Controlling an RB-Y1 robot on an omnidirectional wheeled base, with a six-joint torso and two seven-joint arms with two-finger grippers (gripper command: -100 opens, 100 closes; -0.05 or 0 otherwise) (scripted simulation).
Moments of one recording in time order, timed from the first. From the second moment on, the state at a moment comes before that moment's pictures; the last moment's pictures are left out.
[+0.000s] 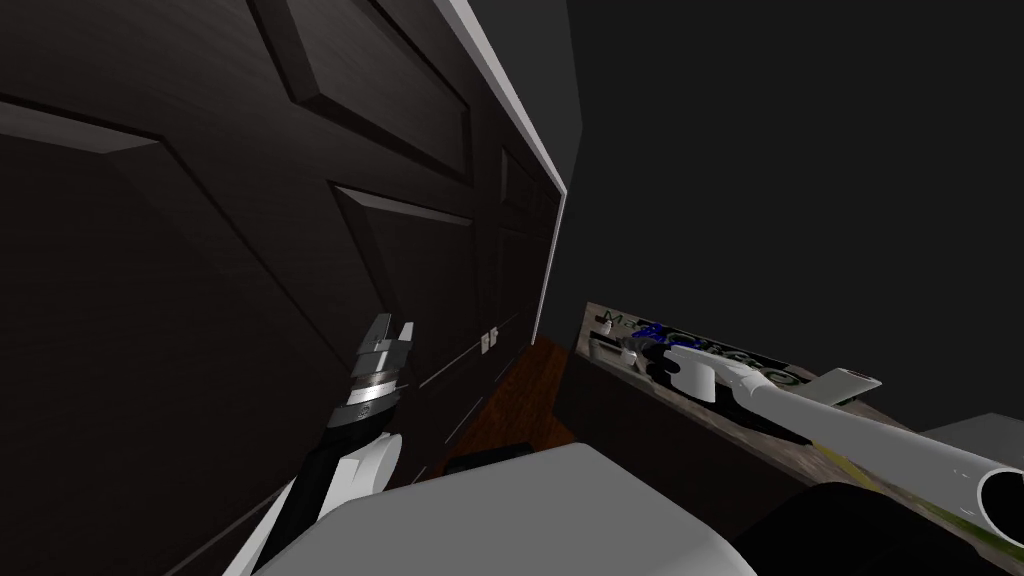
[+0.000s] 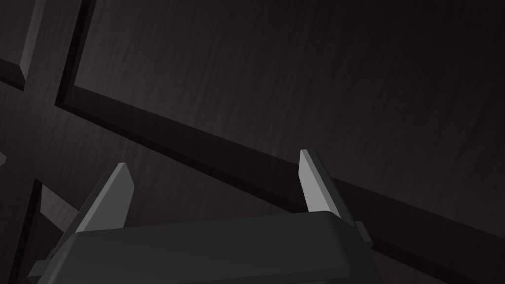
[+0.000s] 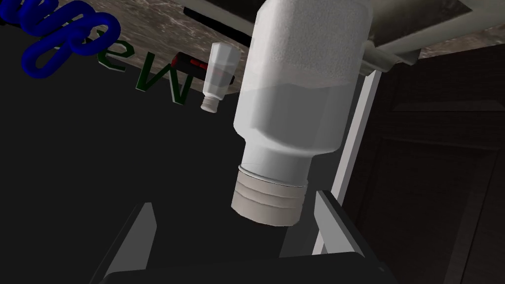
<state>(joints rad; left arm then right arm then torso) 0.46 0.03 -0.05 -2.22 0.04 -0.45 -0.04 0.35 -1.46 0.14 -1.46 0.02 0.32 0.24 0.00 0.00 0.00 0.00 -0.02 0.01</state>
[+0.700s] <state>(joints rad) 0.46 0.03 -0.05 -2.22 0.04 -0.45 -0.04 0.38 -1.61 0.14 -1.44 -0.07 0.26 0.21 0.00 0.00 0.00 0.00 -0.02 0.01</state>
